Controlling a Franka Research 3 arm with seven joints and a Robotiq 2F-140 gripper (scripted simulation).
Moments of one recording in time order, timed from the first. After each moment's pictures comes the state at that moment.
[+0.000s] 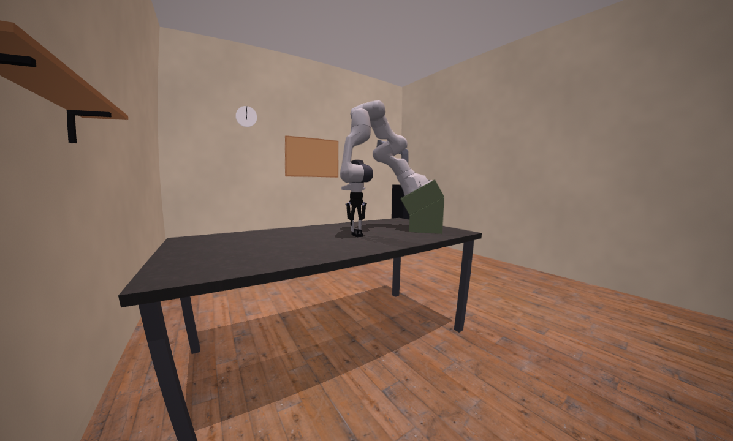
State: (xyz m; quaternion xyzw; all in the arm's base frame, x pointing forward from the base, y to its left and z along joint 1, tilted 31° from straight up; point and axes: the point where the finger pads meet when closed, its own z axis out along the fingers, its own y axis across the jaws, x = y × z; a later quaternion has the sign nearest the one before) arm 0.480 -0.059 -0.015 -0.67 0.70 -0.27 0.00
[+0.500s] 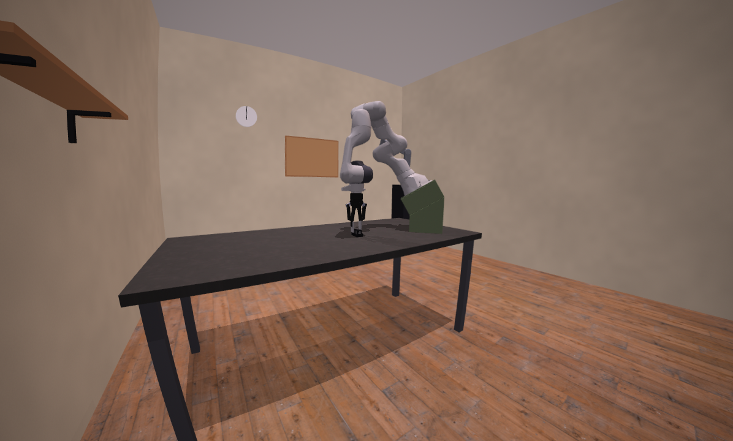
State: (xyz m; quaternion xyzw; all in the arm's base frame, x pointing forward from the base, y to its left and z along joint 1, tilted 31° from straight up) arm 0.482 -0.059 -0.020 -0.66 0.70 -0.27 0.01
